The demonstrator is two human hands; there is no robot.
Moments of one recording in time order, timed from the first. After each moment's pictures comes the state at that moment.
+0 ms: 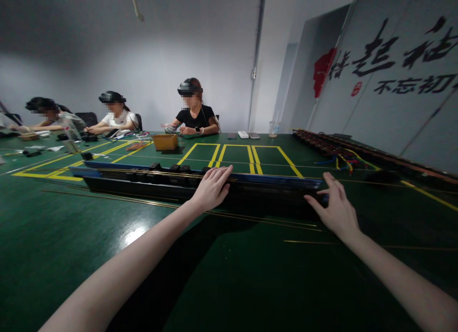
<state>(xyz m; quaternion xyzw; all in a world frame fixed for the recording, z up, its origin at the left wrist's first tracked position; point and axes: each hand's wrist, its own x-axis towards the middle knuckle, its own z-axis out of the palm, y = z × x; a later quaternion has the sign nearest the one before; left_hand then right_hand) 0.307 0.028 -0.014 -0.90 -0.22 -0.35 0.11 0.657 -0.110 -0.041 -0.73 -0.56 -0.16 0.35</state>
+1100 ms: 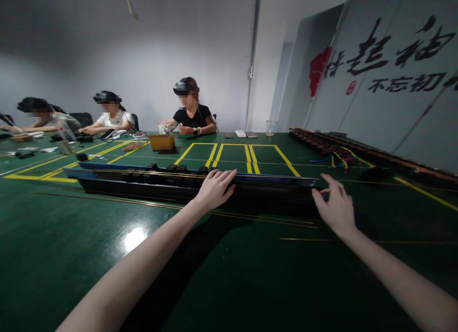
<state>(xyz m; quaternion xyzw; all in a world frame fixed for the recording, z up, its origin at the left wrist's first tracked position) 0.328 0.024 -0.016 -0.90 -0.26 -0.30 0.16 0.662 -0.107 -0.043 -0.75 -0.51 -0.19 0.37</state>
